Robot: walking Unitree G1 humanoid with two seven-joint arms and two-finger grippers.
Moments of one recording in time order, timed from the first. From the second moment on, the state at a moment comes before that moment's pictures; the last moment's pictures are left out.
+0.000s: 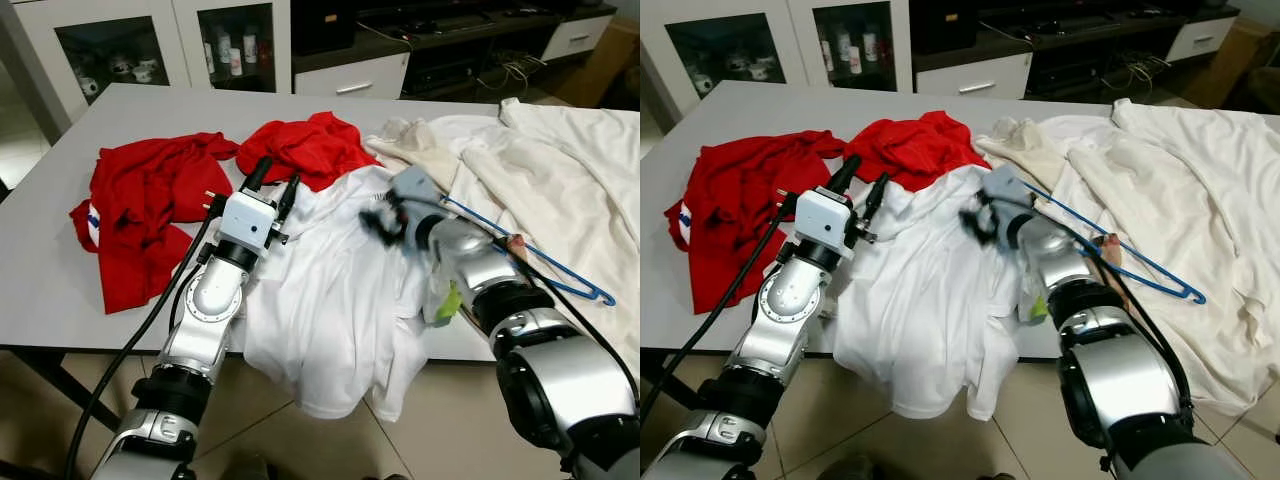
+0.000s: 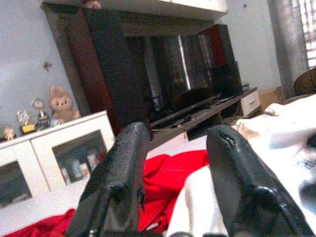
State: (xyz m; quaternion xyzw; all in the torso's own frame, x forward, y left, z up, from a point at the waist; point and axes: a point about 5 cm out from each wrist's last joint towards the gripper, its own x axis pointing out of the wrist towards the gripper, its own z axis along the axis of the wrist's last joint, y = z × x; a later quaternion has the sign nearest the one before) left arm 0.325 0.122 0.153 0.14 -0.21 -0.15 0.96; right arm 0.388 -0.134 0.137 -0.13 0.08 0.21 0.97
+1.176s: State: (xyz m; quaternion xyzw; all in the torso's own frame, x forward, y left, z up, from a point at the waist) left arm 0.331 0.143 0.143 0.05 -0.16 -0.09 0.98; right arm 0.359 -0.210 0.189 0.08 0.01 0.22 0.97
